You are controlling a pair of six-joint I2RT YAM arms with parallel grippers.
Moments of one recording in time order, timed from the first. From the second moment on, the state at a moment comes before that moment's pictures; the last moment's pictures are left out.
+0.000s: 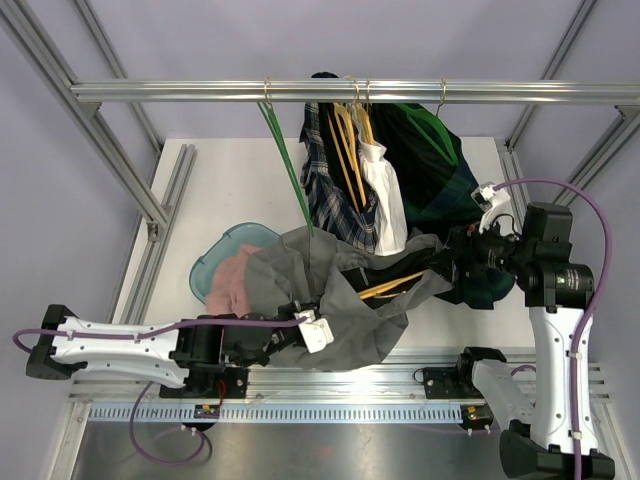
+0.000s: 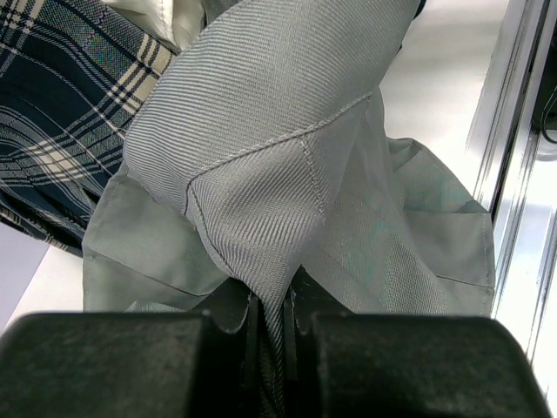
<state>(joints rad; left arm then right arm) -1.56 0.80 0.64 -0.09 -0.52 0.37 -0.09 0.83 1.19 -1.05 -0.78 -0.16</state>
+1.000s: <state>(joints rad) -1.61 0.52 0.66 -0.40 -0.55 0.05 -0.04 0.74 1.03 -1.01 -0.66 -0.19</state>
